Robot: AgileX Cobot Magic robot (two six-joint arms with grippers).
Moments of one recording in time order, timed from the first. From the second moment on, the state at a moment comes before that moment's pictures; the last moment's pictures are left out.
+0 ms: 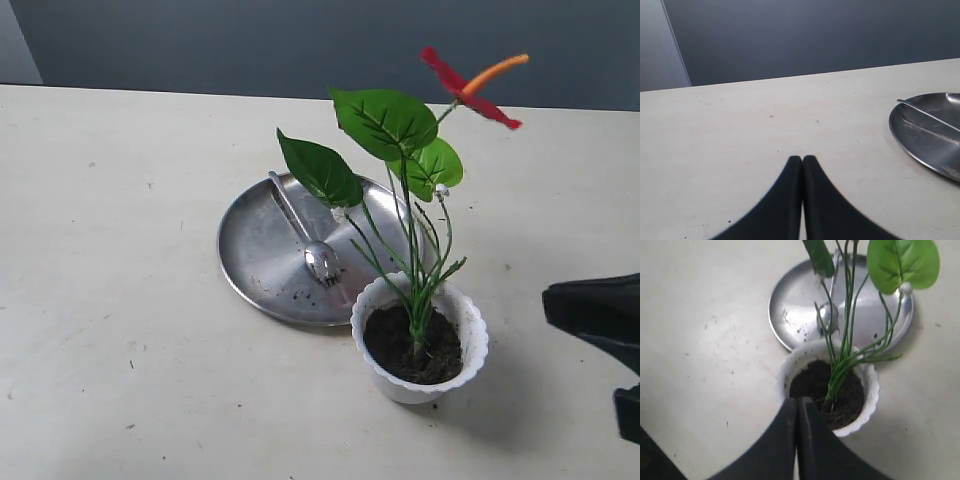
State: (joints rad) left arm -0.12 0.00 0.00 0.08 0.25 -0.04; right arm 0.75 0.61 -0.58 0.02 0.70 0.16
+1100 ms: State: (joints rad) left arm -0.12 0.00 0.00 0.08 0.25 -0.04; right arm 0.64 0.05 -0.54 -0.30 0.64 0.52
